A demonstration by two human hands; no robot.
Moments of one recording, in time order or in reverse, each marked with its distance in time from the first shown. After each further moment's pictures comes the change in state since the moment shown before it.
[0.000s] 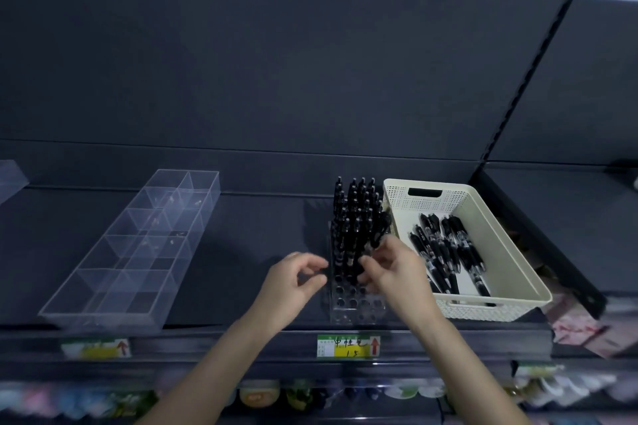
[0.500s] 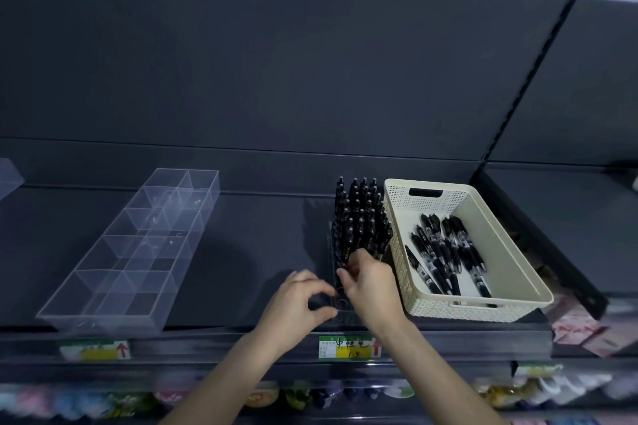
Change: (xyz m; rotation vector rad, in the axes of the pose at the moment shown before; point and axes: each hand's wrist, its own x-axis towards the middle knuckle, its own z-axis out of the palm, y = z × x) left_hand -0.004 -0.025 0.018 0.214 -0.100 0.048; right_hand 0.011 0.022 0.041 -0.442 0.044 -0.094
